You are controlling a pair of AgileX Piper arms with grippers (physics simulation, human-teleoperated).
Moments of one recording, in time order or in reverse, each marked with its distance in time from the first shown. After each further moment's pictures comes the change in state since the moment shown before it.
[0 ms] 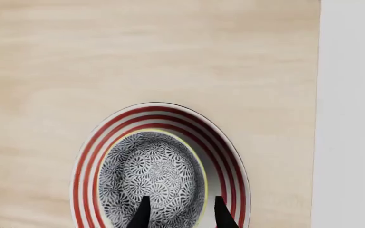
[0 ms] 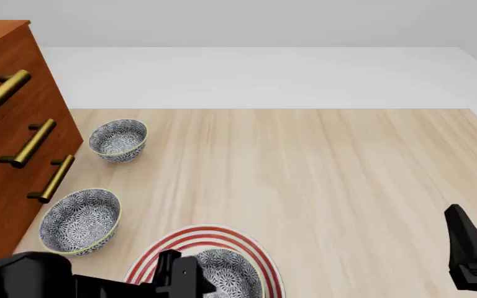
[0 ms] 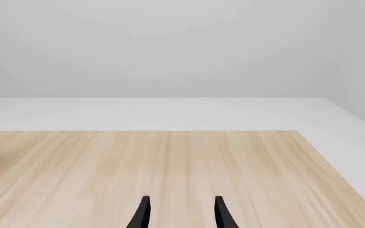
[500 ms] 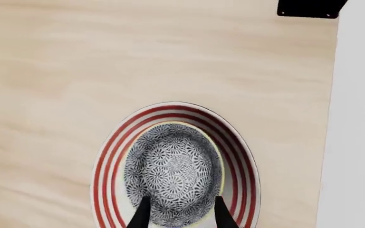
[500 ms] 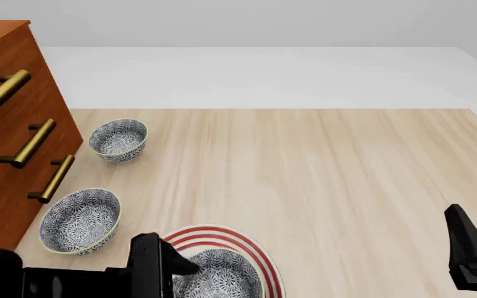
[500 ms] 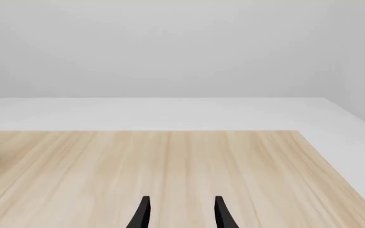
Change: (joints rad) left arm 0.072 -0.155 0.041 -0.008 -0.047; right arm 0.000 0.000 0.000 0.000 0.000
